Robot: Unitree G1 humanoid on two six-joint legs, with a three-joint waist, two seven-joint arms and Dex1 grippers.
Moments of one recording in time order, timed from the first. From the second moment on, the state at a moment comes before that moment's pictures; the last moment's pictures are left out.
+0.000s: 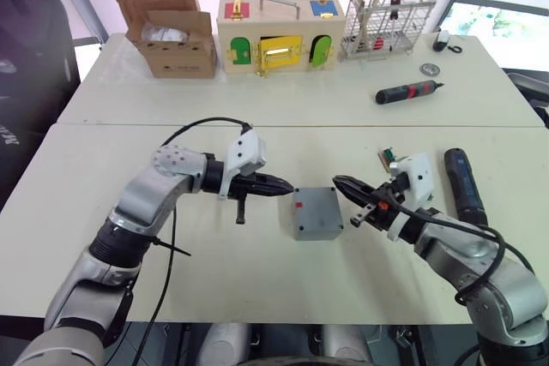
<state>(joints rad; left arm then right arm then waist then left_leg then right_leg) -0.60 0.55 -0.29 -0.14 -0.38 0.54 -1.16 -0.02 -0.53 -0.09 -0.70 0.57 0.80 0.38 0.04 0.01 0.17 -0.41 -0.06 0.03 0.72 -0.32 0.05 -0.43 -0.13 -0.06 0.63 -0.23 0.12</state>
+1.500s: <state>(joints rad) -0.60 0.54 -0.29 -0.14 -0.38 0.54 -1.15 -0.02 -0.52 -0.04 -0.65 0.51 0.78 0.39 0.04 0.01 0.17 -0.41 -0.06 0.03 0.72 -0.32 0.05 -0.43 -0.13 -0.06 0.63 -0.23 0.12</state>
